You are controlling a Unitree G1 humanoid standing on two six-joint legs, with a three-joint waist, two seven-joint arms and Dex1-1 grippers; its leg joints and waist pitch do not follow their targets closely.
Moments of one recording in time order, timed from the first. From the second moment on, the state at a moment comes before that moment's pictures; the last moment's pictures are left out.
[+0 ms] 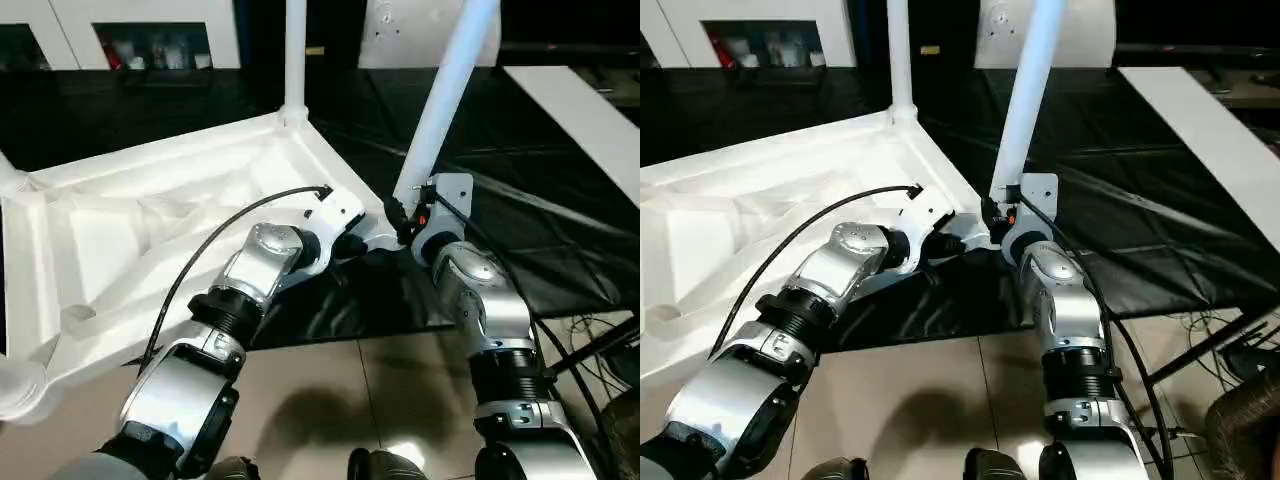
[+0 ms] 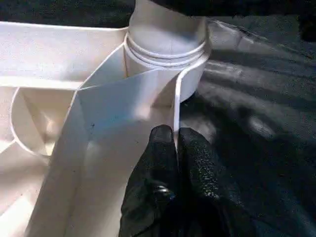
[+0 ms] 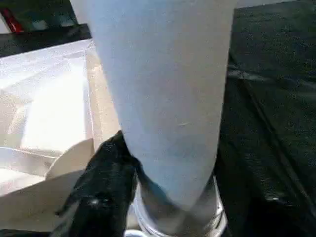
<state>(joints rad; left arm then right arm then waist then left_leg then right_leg) -0.84 0.05 -0.20 0.80 0.11 0.28 -0.72 -0.53 0.01 -0.12 0.35 0.10 0.33 0.20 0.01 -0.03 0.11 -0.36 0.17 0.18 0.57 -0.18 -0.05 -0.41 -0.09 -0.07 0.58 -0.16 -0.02</state>
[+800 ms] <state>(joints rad) -0.76 0.34 -0.30 0.74 0.06 -0.07 -1.32 -0.35 -0.50 0.05 0.13 0.30 0.28 1.16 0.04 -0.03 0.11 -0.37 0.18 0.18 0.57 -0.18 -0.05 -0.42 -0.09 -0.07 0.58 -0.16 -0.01</state>
